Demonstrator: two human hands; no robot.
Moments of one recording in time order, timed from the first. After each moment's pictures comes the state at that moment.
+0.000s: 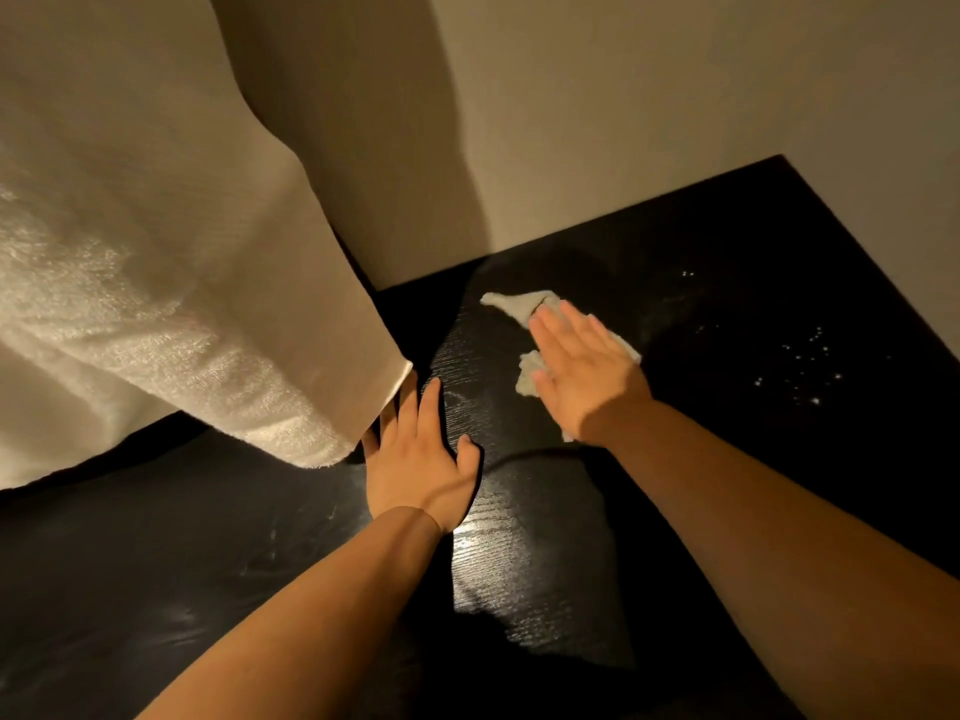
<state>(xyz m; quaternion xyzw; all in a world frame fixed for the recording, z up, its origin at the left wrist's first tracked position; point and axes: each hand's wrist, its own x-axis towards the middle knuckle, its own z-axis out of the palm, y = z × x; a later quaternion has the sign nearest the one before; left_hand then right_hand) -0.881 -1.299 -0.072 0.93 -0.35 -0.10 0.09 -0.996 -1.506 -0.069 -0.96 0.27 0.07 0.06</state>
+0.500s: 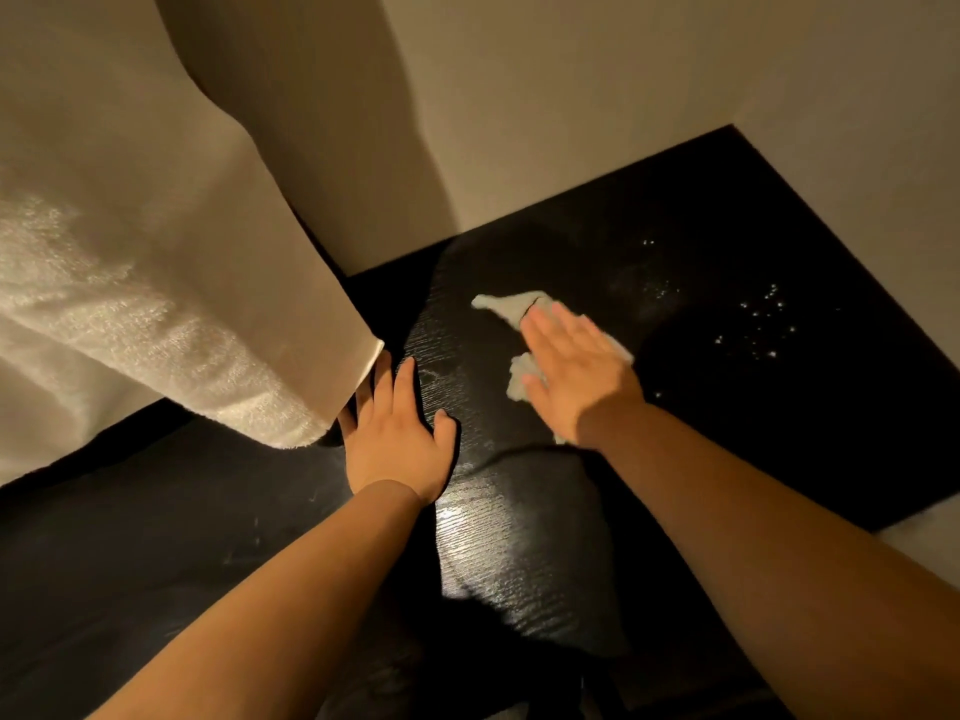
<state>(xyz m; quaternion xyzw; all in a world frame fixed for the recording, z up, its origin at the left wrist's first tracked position) -0.881 -1.297 -0.075 0.92 -0.37 -0.10 0.08 -1.035 -1.484 -0.068 -0.95 0.29 0.08 0.06</state>
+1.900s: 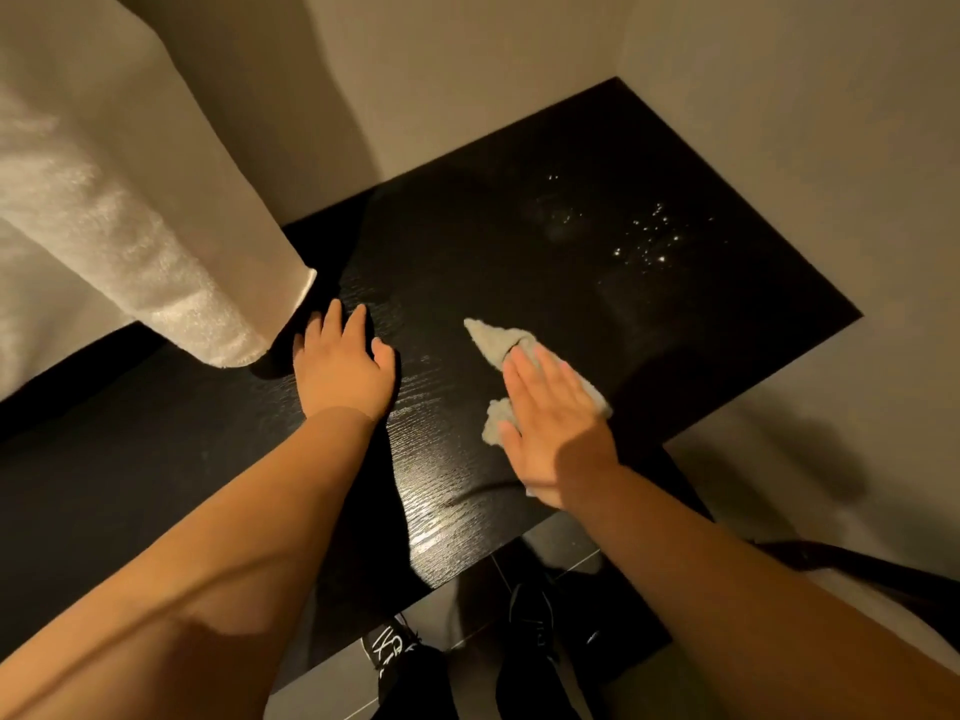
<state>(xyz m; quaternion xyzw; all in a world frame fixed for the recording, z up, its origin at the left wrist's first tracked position) -0.895 -1.289 -0.079 0.91 -0.41 -0.05 0.09 -1.155 -1.347 -0.074 -0.92 0.37 0.05 0.07</state>
